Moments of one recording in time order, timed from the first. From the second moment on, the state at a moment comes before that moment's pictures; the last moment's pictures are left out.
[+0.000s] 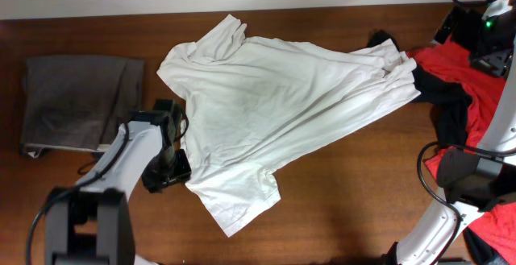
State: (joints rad) left arm -0.12 1.67 1.04 -1.14 -0.03 -0.46; right arm -0.36 2.10 2.58 -1.69 -0.19 0.24
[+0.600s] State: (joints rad) left arm -0.37 1.58 0.97 -1.03 0.21 -0.33; right arm -0.36 2.10 2.58 -1.69 -0.19 0.24
